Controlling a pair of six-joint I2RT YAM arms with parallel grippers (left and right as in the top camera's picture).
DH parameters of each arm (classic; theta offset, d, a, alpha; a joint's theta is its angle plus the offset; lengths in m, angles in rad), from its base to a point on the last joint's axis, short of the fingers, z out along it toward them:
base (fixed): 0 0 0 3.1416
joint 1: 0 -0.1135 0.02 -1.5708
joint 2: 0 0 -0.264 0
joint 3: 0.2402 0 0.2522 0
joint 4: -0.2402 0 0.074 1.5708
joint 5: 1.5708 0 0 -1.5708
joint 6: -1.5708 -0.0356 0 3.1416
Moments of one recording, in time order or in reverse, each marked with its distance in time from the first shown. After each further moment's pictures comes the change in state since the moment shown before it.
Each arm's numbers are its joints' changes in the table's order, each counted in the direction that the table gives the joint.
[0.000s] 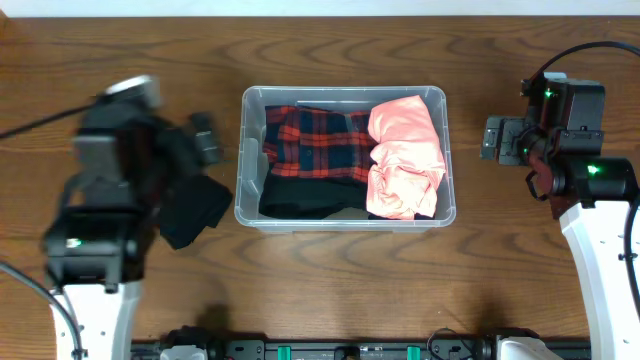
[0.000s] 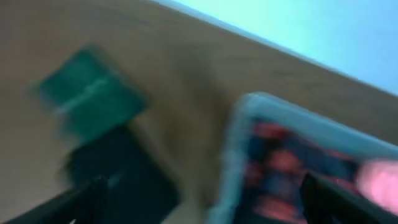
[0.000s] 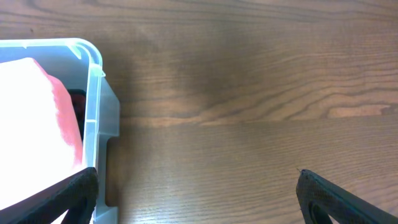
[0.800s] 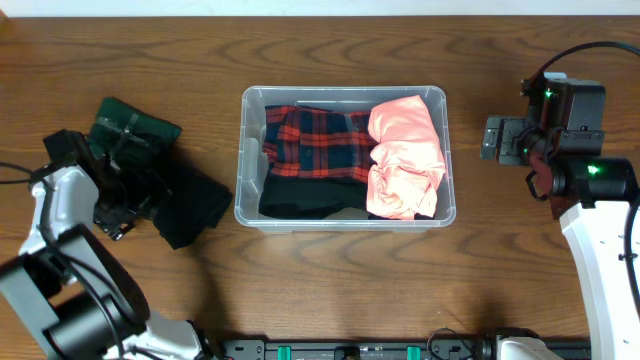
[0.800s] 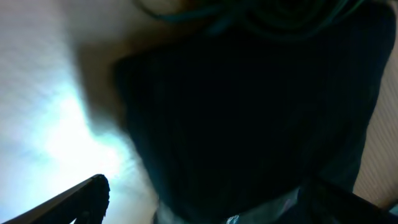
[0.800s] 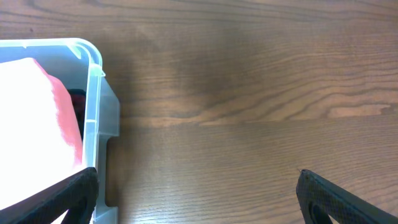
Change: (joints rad) left arm -0.496 -0.680 -0.188 0.103 0.261 -0.092; right arm 0.000 0.000 0.000 0.000 0.000 0.000
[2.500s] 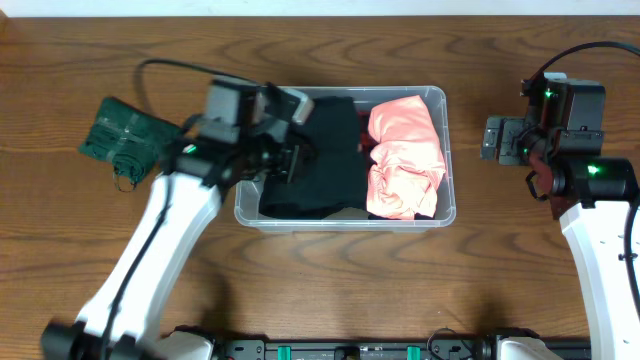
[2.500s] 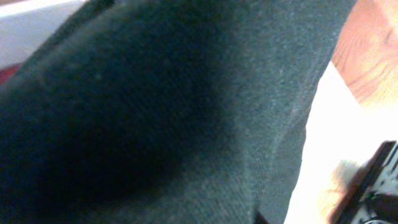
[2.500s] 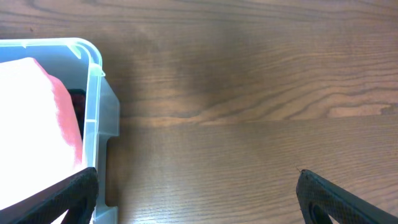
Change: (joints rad) left arm 0.838 0.299 0.132 0.097 0.282 -0.298; right arm 0.000 0.000 0.000 0.000 0.000 0.000
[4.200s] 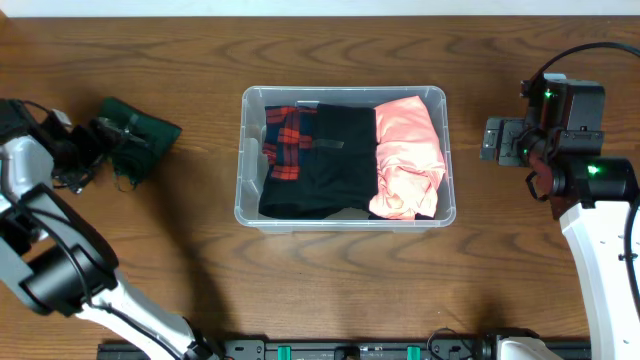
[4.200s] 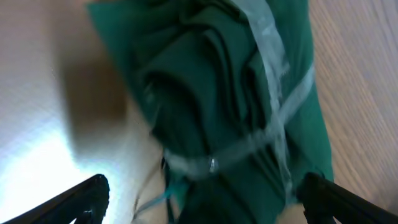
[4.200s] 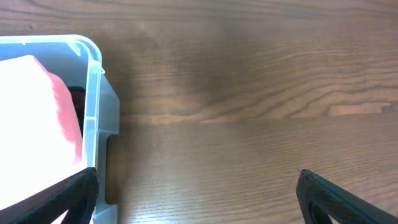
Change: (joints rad) left arm -0.958 -0.589 0.254 0.027 -0.133 0.232; right arm 0.000 0.000 0.000 -0.008 -0.001 0.000
